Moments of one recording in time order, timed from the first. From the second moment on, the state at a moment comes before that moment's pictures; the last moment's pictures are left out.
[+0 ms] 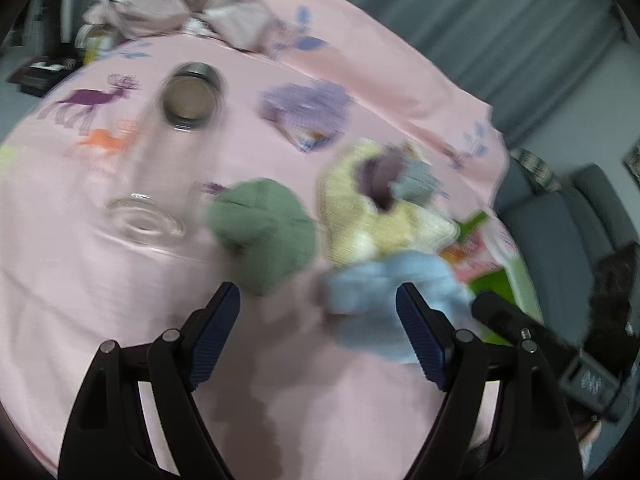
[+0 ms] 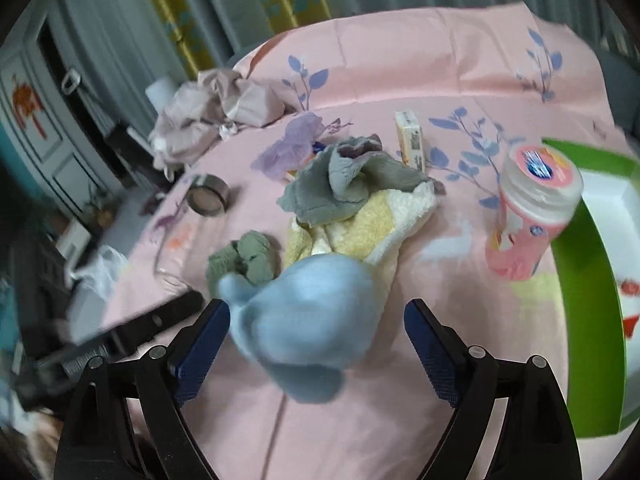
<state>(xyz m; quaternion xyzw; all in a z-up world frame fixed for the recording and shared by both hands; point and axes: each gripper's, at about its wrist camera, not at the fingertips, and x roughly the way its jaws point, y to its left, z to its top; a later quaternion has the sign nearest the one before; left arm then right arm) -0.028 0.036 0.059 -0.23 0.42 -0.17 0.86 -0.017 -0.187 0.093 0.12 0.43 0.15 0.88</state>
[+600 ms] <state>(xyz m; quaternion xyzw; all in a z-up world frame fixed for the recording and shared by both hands) -0.040 -0.019 0.051 -0.16 0.46 -0.27 0.83 -0.014 -0.195 0.066 0.22 0.50 0.17 0.82</state>
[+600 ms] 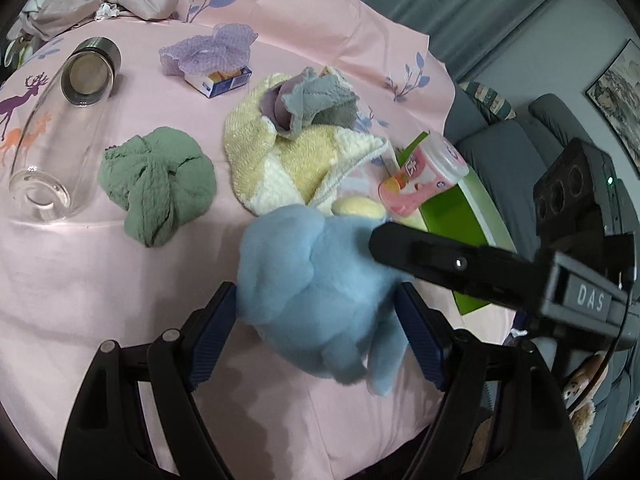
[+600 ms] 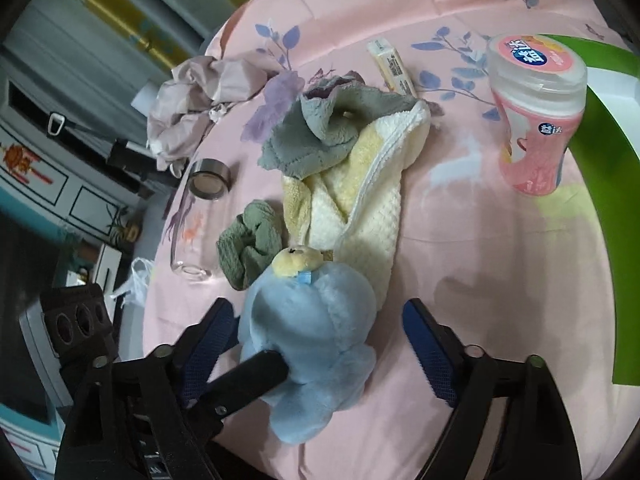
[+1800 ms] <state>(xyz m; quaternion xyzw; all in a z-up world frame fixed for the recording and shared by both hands) -0.051 -0.165 0.145 -0.02 0.33 -0.33 0.88 -0.062 -0.305 0.167 0.23 0.28 0.07 0.93</state>
